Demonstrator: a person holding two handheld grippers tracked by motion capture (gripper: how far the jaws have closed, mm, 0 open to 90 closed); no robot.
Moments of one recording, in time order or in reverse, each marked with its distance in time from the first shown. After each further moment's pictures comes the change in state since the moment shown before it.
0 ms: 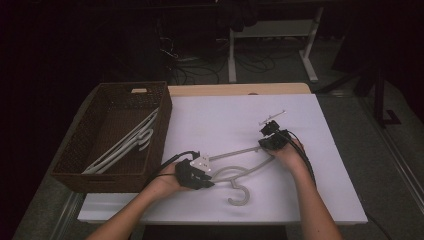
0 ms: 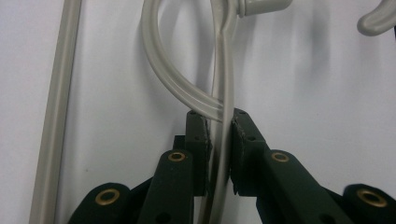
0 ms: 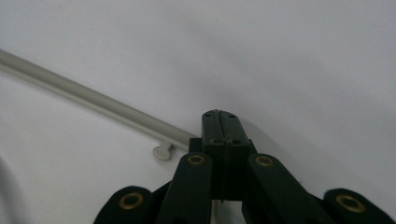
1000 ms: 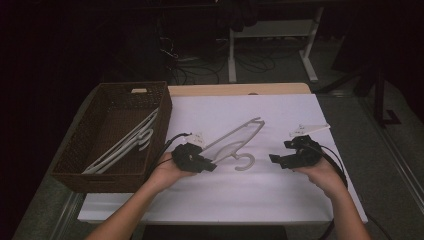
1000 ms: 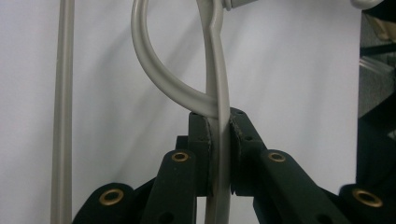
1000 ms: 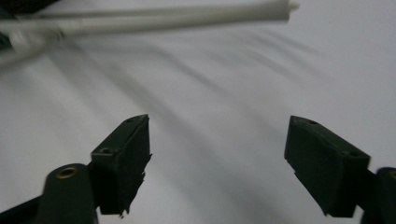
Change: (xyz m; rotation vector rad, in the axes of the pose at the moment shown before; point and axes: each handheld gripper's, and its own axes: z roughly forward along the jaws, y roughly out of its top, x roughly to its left) left arm 0.023 0.029 -0.038 -0.157 0.019 -0.293; right arm 0.003 -0.062 -0.090 -0.229 0.119 0.001
